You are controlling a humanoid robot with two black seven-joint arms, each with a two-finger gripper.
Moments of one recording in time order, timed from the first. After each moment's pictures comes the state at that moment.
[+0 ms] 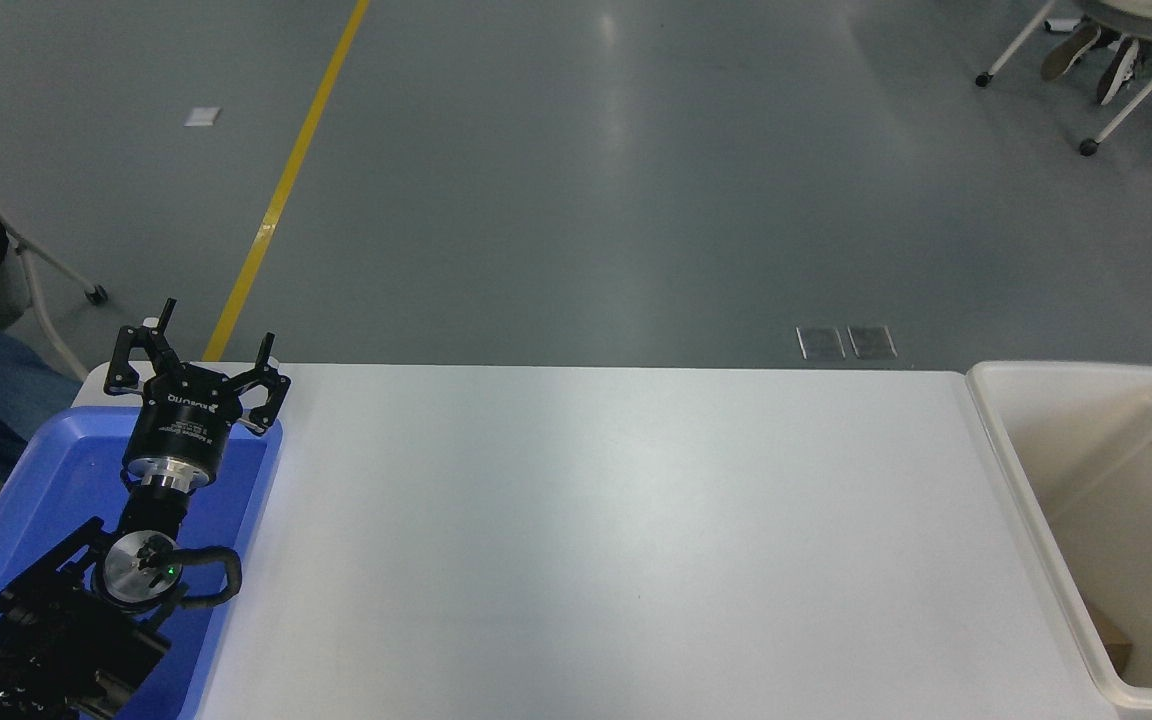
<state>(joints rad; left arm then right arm) -0.53 0.24 -1.00 -0.46 -0.12 -0.69 -0.39 0.91 -0.66 -0.59 0.40 -0.87 0.22 0.17</state>
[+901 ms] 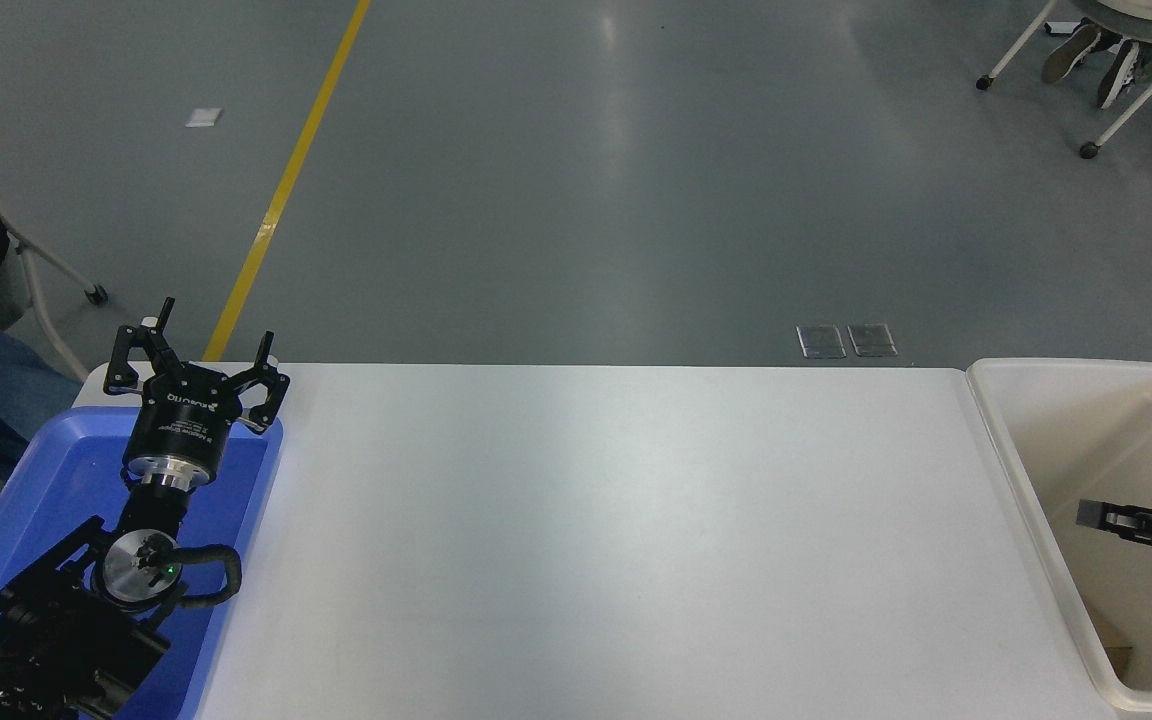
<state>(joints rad) -0.53 0.24 -1.00 -0.46 -0.12 -0.69 -0.39 0.77 -0.58 -0.45 0.35 -0.86 0.15 0.09</state>
